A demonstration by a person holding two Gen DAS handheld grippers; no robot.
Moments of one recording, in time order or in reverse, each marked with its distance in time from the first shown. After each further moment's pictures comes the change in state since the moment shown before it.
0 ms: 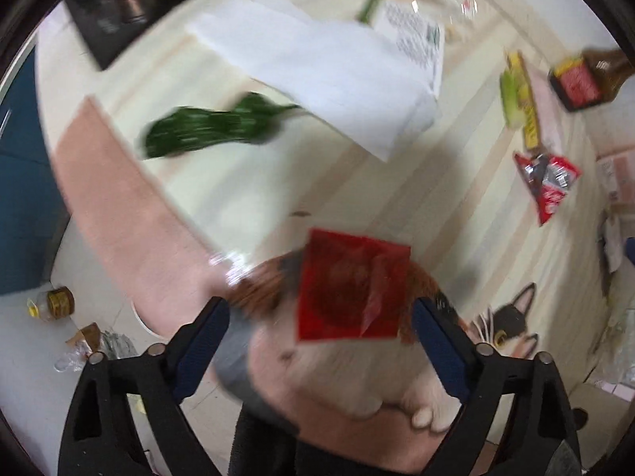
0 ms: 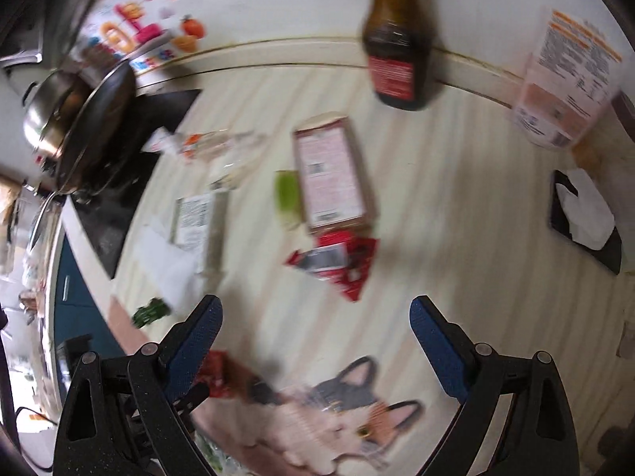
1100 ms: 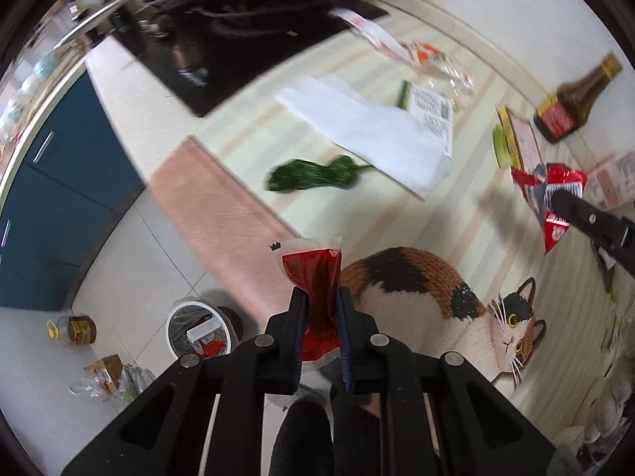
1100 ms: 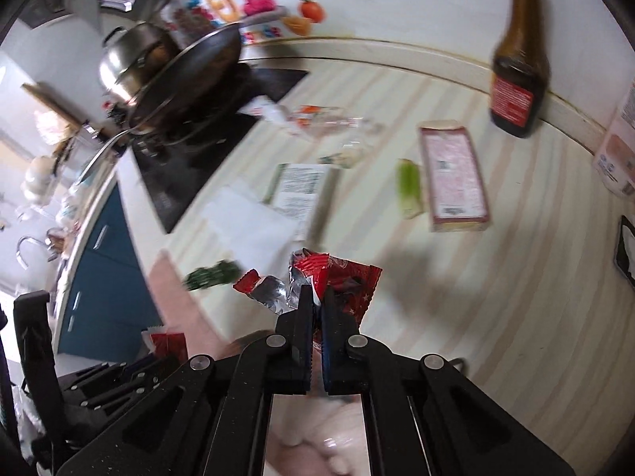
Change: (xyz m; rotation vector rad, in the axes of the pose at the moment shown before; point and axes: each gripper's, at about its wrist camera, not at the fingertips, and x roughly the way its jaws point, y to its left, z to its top) left arm -0.090 0.049 -0.045 -0.016 -0.253 0.058; right arm 0.000 0.088 -0.050 -0.244 -0.076 0.172
